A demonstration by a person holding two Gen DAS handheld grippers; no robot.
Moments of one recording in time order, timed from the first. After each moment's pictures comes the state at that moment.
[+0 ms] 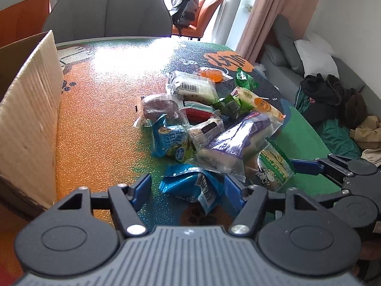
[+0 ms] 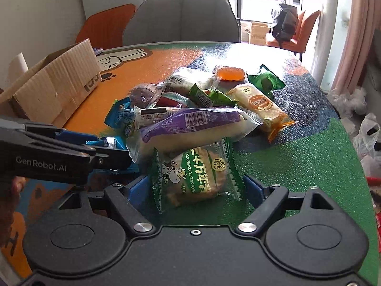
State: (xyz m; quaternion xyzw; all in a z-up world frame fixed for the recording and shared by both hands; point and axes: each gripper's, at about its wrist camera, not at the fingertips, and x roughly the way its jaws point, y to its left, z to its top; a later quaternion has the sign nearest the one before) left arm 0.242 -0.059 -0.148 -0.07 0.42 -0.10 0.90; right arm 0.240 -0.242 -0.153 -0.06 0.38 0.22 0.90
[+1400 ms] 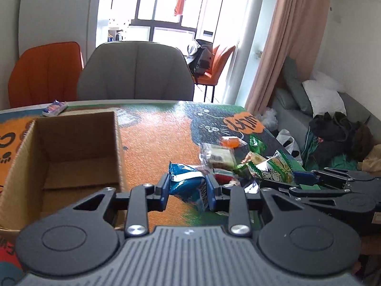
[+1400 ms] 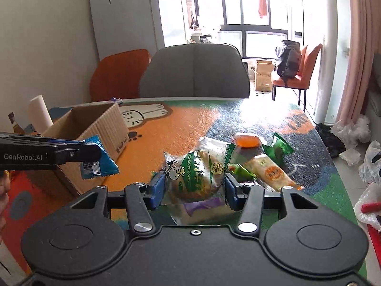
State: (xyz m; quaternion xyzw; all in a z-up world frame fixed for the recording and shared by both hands) left arm 0.196 -0.002 -0.053 -0.07 0.31 -0.05 0.95; right arm 0.236 -0.215 -0.078 -0.02 0.29 0.25 0.92
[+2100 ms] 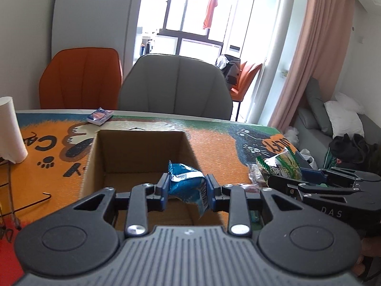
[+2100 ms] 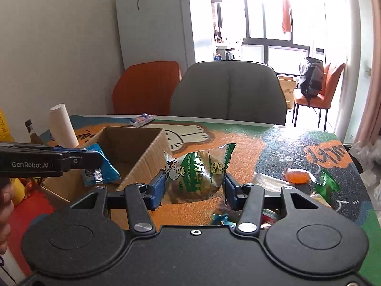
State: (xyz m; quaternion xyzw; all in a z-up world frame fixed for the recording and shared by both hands) left arm 0.180 0.085 -0.038 -0.09 0.29 0.01 0.95; right arm 0.240 -0.134 -0.053 -0.03 0.26 0.29 0.92
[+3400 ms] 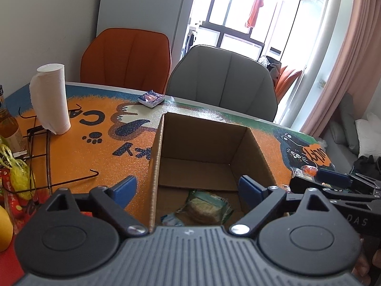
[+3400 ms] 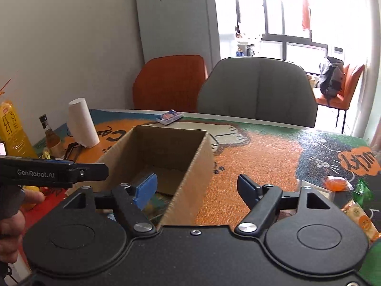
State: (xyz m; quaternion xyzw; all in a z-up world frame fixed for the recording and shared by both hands) left arm 0.165 0.142 -0.046 -0.14 0.31 0.09 0.93; right arm 0.237 -0.091 -0.050 -0.03 0.27 0.31 0.91
